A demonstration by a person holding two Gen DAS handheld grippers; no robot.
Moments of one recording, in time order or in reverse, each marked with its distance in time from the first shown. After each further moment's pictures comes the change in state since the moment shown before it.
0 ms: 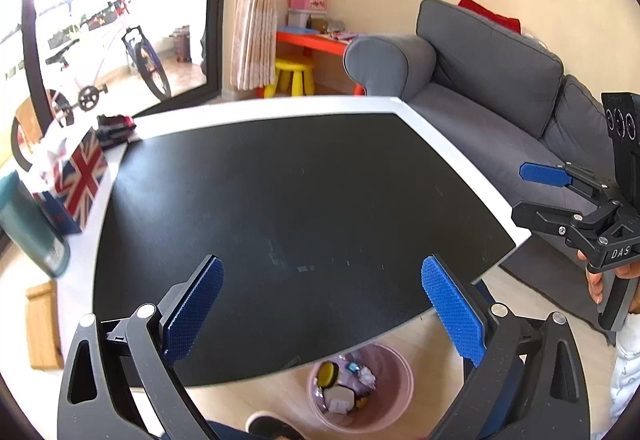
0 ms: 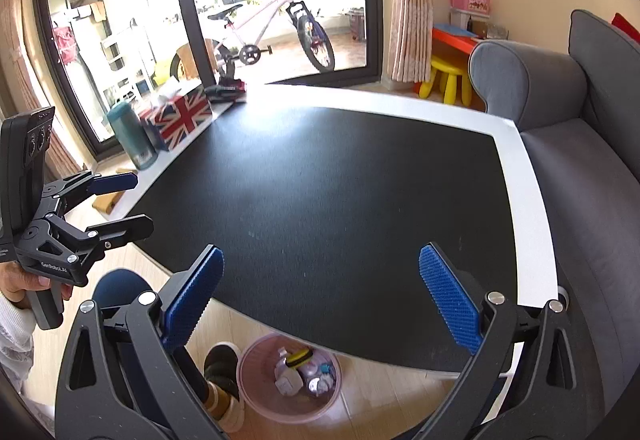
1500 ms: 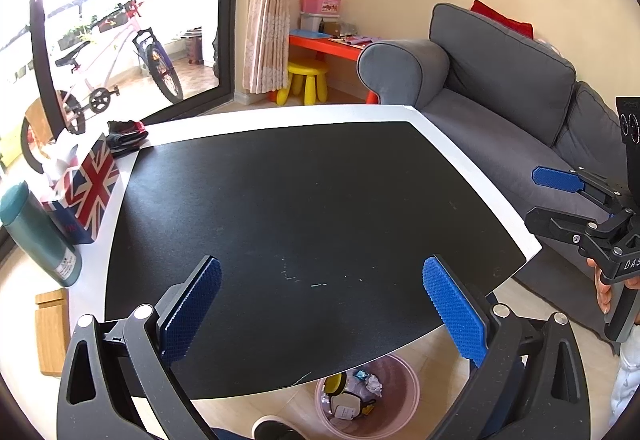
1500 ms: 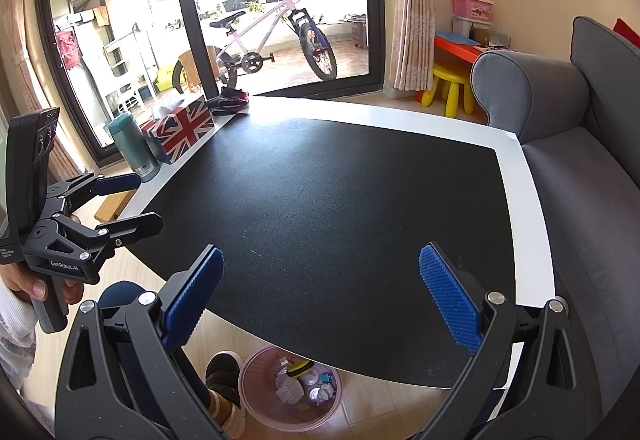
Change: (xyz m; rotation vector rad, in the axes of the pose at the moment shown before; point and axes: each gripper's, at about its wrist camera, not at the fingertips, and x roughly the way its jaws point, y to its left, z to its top) left arm 0.003 0.003 0.012 -0.017 0.000 0.038; right arm 0.000 0.002 0.014 -0.004 -0.019 0.006
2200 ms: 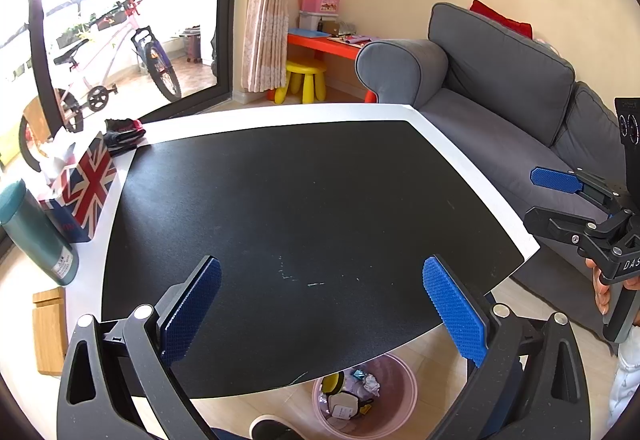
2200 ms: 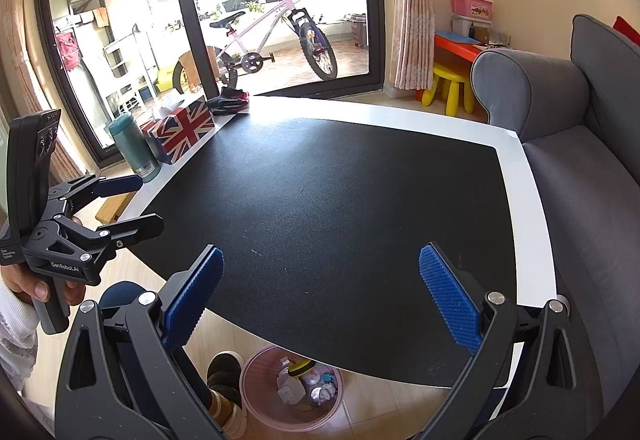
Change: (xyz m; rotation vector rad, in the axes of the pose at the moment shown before) left arm 0.001 -0.002 0.000 -0.003 0.006 -0.008; right arm 0.000 0.000 0.000 0.001 0.003 0.001
